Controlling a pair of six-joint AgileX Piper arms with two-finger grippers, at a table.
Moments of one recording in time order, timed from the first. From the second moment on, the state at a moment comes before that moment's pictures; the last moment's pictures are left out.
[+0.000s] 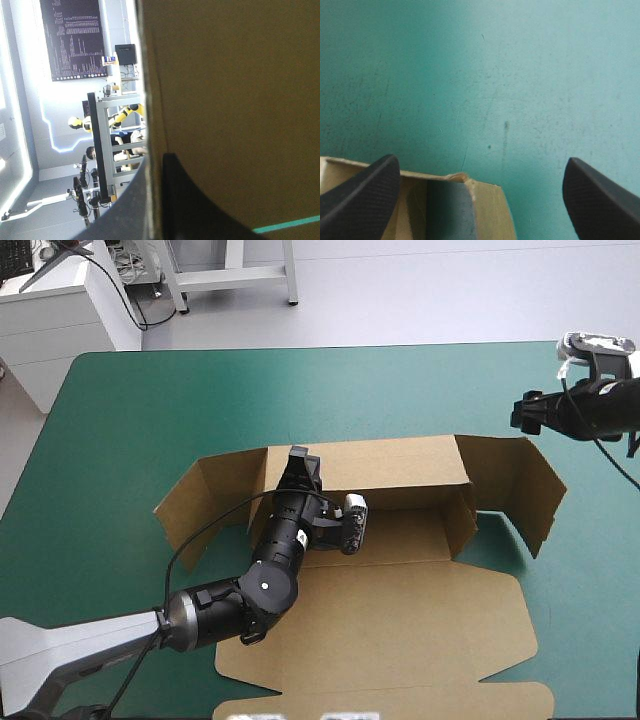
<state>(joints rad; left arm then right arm) -1.08 1.51 -0.93 1.68 0.79 -0.41 -0.19 1.49 -1.57 0.31 1.11 -0.20</state>
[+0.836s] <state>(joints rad) -1.08 1.51 -0.93 1.68 0.81 -0.41 -0.28 1.63 -1.53 0.48 1.23 -0.34</state>
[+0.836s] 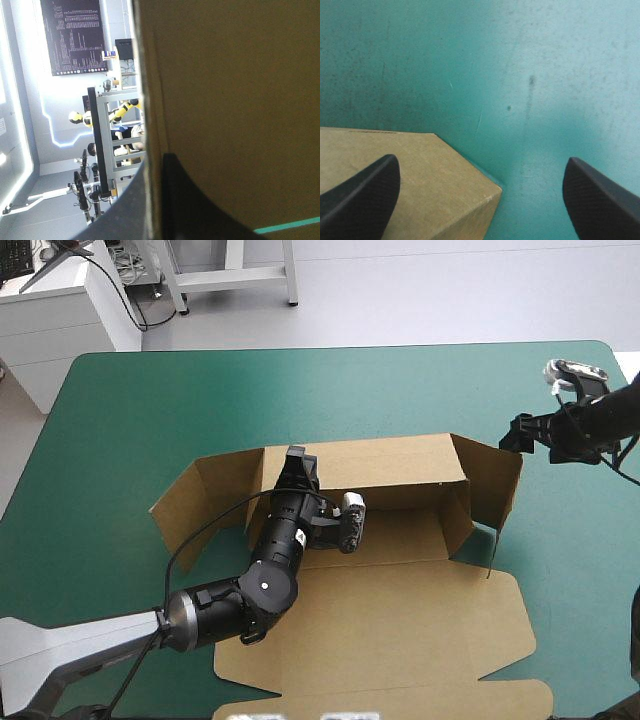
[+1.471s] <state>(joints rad) -1.08 1.51 -0.93 1.68 0.81 -0.41 -0.34 1.36 -1.04 0.67 1.03 -0.55</state>
